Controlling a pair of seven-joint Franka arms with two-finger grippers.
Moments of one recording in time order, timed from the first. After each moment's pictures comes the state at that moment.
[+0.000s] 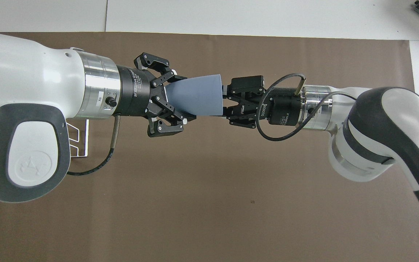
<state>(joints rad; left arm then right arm) -0.23 0.07 -0.24 -1.59 -0.63 2.03 -2.01 0.21 0.11 0.05 -1.89 1.63 1.93 -0.05</state>
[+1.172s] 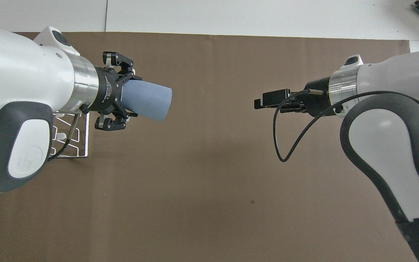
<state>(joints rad) -0.17 0.07 -0.21 -1.59 -0.18 1.91 -1.64 0.15 0.09 0.04 -1.76 0.55 1.99 -0.05</state>
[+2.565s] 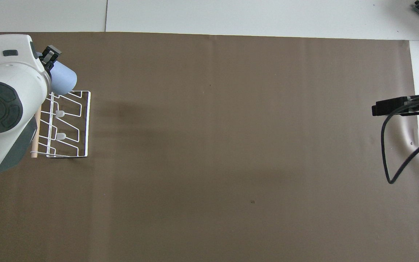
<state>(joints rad) 0.05 0.08 -0.20 -1.90 0.66 2.41 -1.41 0.02 -0.05 -0.03 -1.58 0.03 1.63 -0.03</state>
